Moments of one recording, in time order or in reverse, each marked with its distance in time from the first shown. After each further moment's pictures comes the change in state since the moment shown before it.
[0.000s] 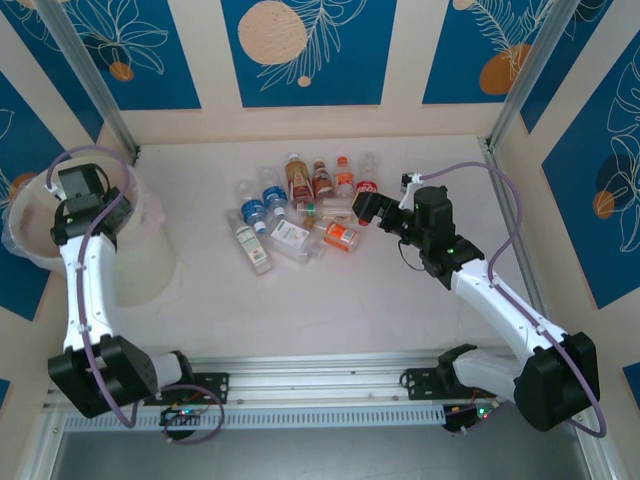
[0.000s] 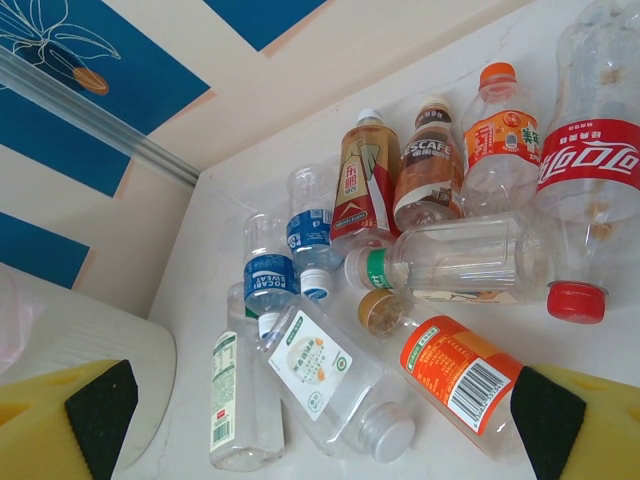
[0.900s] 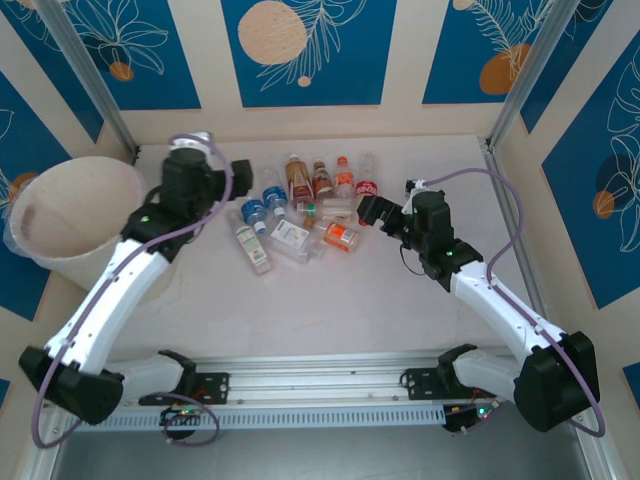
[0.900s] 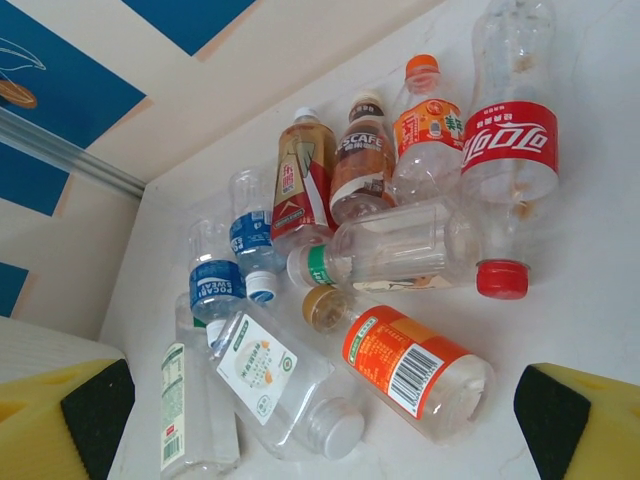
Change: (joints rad) left arm -0.806 0.011 0.064 0.233 0.002 0.000; right arm -0.008 -0.002 -0.036 -0.032 0.091 0.019
